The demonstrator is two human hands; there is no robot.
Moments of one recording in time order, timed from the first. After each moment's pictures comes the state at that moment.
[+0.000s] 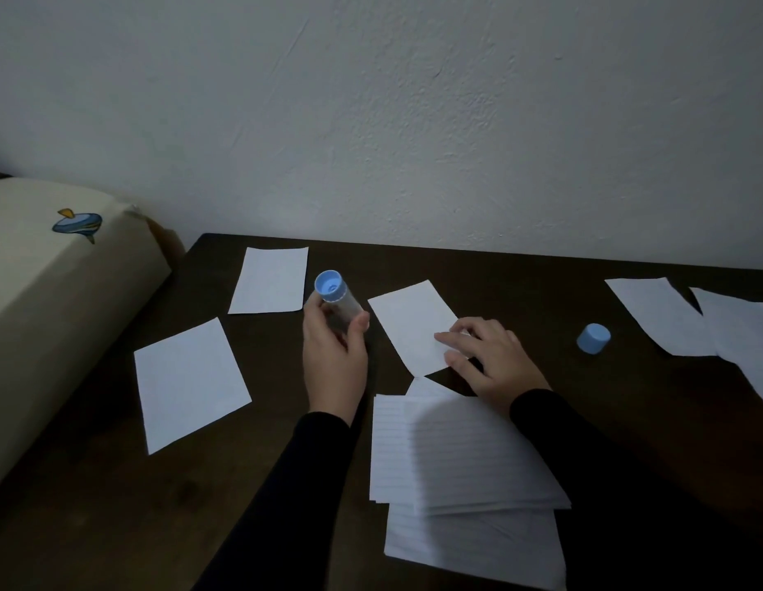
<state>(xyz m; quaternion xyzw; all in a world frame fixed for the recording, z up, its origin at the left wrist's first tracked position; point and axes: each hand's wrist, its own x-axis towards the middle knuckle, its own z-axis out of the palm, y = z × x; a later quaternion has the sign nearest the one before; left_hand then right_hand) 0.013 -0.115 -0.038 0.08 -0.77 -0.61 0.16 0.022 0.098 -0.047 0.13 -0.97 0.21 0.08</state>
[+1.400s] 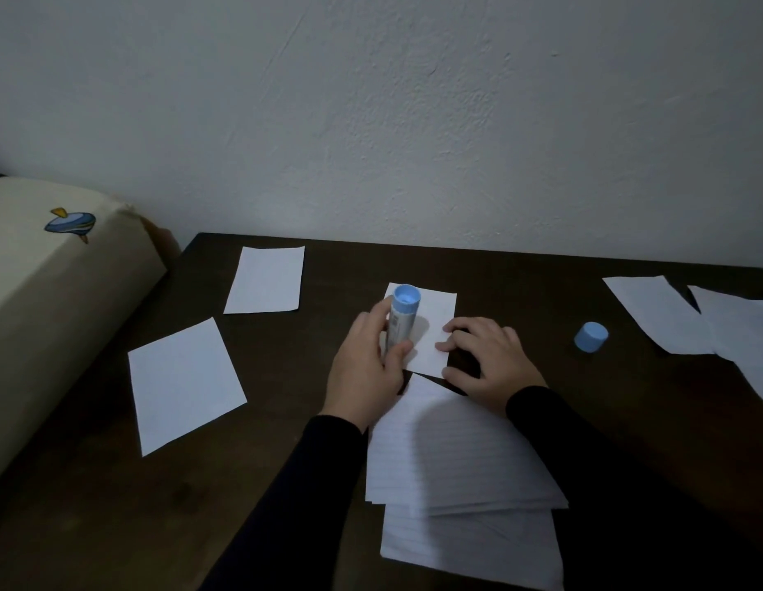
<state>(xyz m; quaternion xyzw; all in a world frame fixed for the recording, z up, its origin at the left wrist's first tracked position) 0.024 -0.100 -0.034 -0.10 -0.87 -0.48 0.07 0.019 0.099 -0.046 0.13 -0.97 0.18 0.06</state>
